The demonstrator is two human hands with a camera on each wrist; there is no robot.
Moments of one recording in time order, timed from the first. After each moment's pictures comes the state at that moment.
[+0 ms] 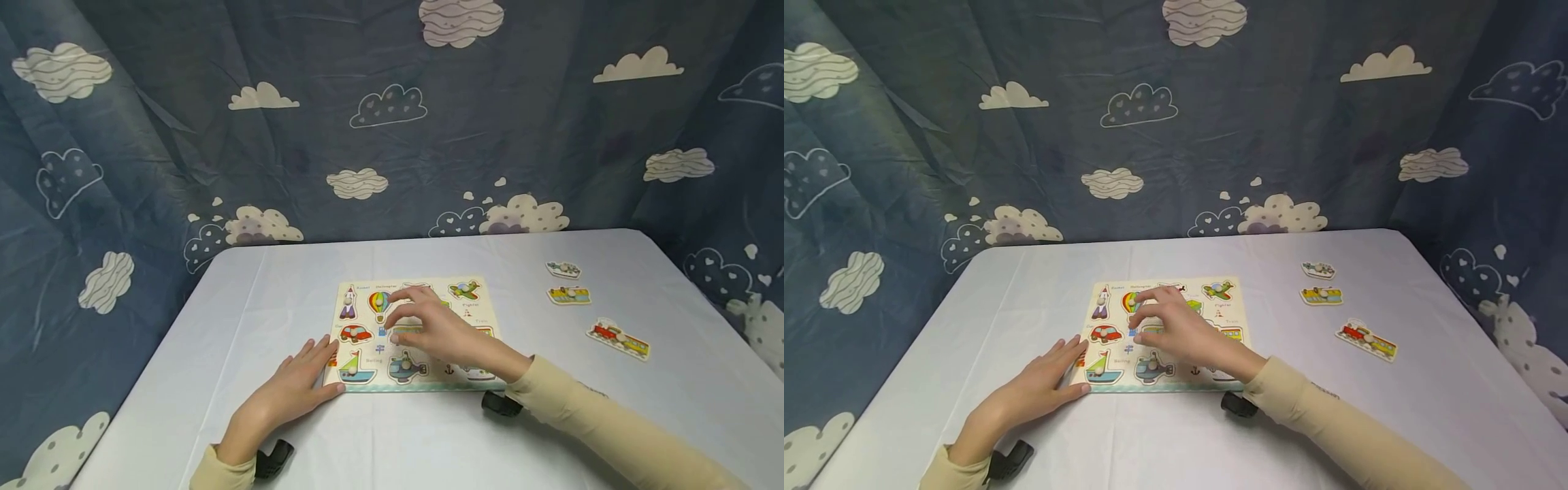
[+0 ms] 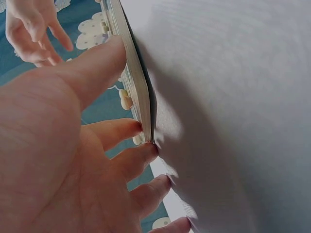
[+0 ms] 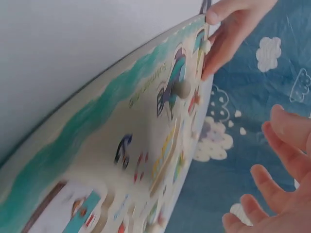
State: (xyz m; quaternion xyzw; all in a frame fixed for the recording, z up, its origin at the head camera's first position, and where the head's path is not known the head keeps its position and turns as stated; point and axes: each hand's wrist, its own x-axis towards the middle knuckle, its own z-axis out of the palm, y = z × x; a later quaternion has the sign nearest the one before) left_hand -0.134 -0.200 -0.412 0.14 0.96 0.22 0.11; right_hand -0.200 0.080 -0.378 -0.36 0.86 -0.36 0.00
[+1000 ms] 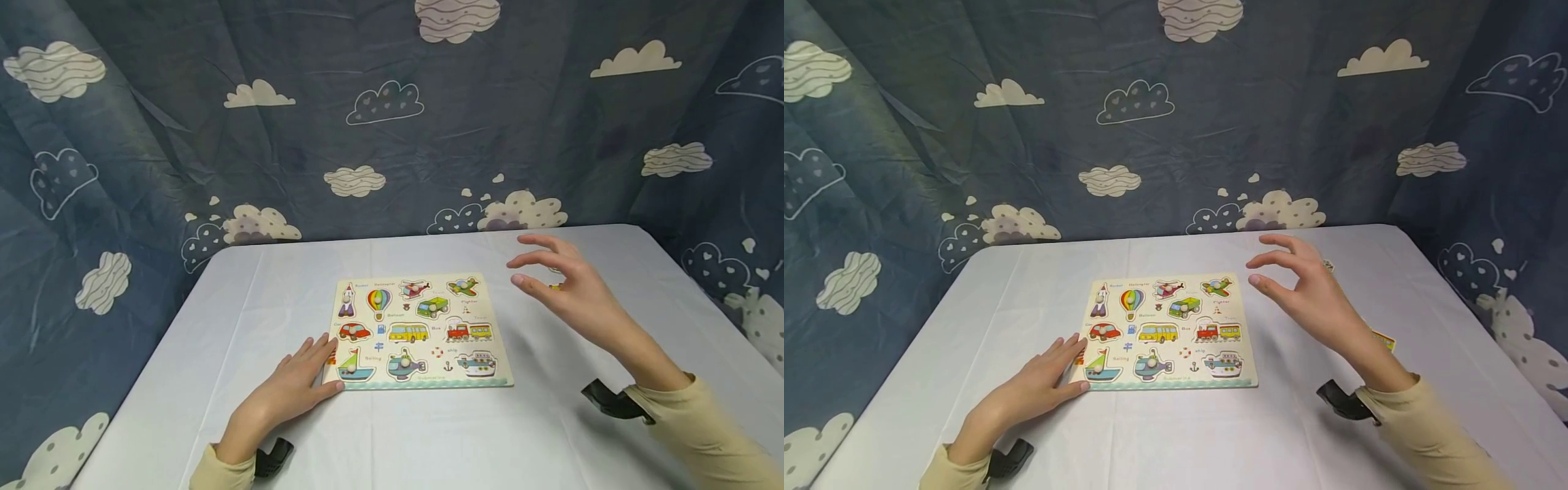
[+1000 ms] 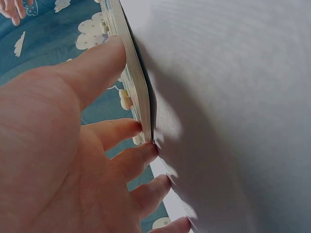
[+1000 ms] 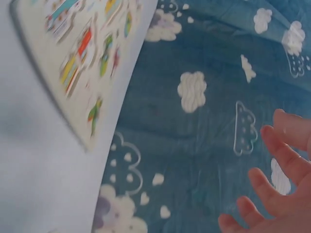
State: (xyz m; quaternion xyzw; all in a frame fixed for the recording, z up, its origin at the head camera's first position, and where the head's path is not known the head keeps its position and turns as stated) left_hand -0.134 -0.200 -0.414 0.14 0.96 0.21 0.11; right_hand -0.181 0.223 -0.319 -0.19 0.89 -0.39 -0.15
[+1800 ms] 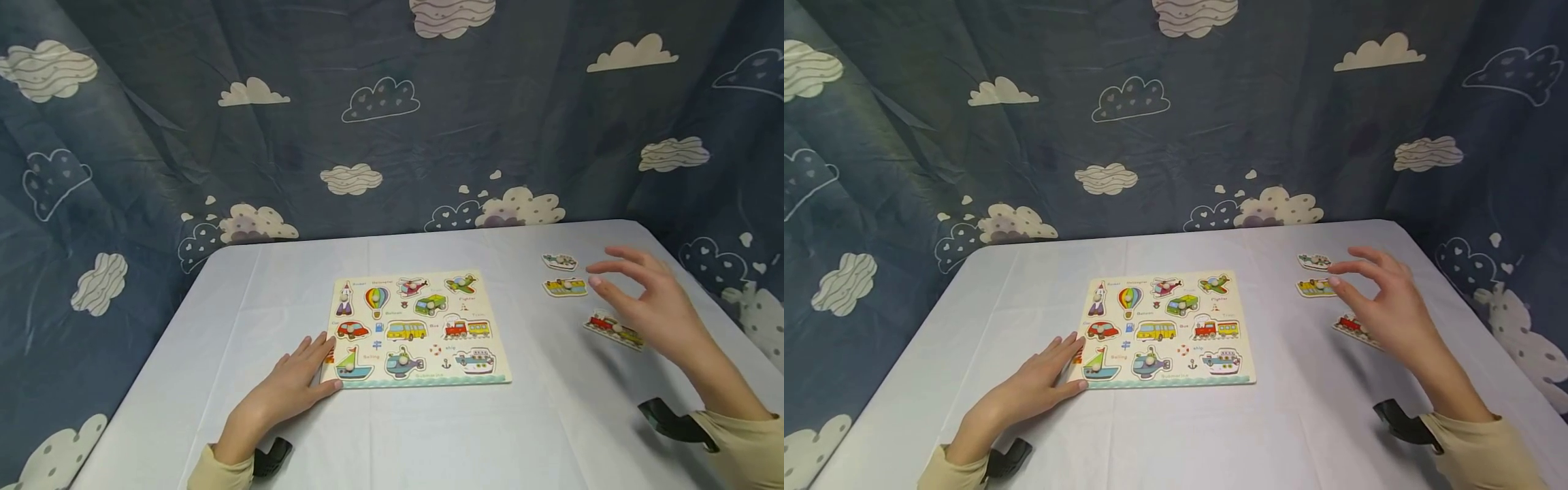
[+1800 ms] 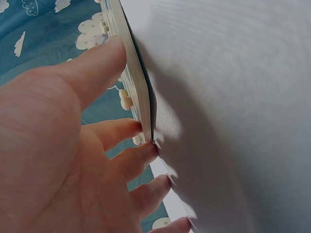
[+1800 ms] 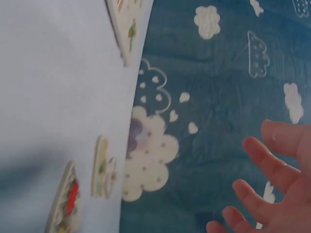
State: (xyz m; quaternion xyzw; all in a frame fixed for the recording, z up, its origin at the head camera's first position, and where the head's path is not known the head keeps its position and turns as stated) left_hand -0.133 -0.199 -0.411 0.14 0.96 0.21 0.11; right_hand -0.162 0.309 -0.343 -0.05 0.92 -0.36 -0.15
